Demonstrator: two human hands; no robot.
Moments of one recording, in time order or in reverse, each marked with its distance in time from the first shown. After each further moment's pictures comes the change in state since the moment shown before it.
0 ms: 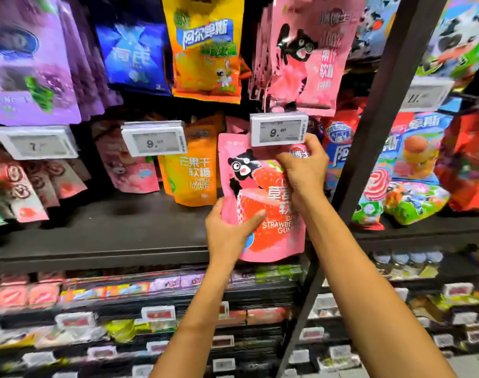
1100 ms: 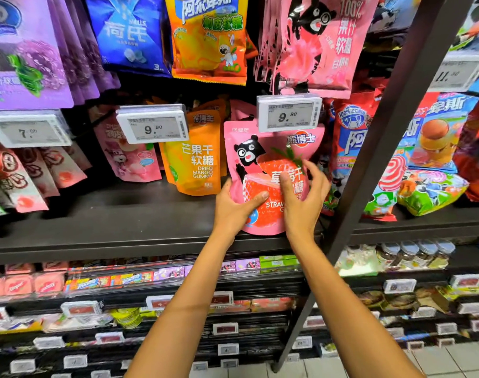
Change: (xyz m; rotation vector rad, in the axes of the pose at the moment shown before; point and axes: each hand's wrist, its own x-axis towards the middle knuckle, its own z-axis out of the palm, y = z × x) left_hand 0.047 -0.028 0.009 0.010 -0.152 -0.071; right_hand -0.057 0.090 -0.006 -0.077 0.089 -0.130
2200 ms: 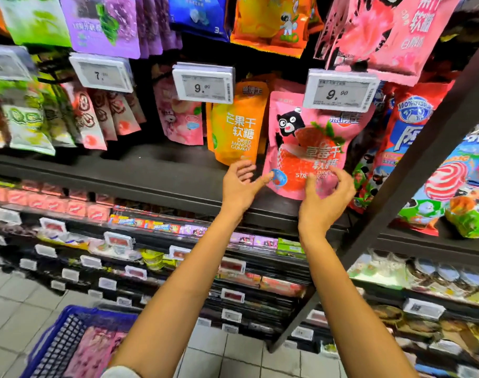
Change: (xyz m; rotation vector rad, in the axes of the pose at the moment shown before) left_hand -0.017 -0.003 -0.026 -0.045 0.263 -0.056; right_hand -0.023 -0.002 0.005 -0.019 0.048 0.098
